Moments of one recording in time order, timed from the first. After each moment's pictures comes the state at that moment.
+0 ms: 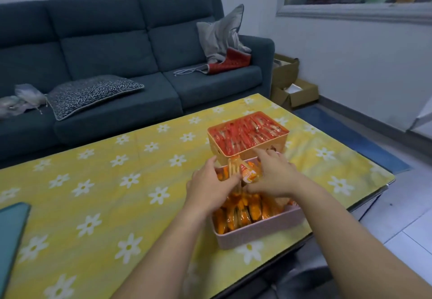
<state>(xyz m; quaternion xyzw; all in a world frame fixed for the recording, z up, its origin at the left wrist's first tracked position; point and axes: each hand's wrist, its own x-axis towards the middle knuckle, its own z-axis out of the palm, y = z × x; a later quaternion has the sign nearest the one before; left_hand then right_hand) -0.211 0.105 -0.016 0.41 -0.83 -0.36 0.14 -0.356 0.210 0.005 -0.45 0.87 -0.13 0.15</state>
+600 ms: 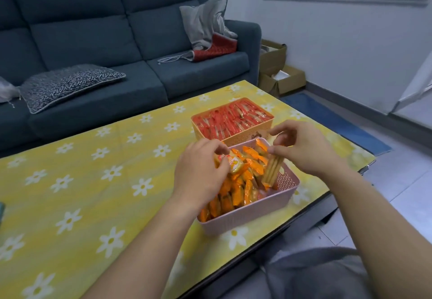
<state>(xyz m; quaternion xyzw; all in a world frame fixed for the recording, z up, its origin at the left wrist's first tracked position) -0.216 0.129 0.002 0.26 -0.91 -0.17 0.28 -0.398 0.273 0.023 -0.39 0.82 -0.41 0.09</state>
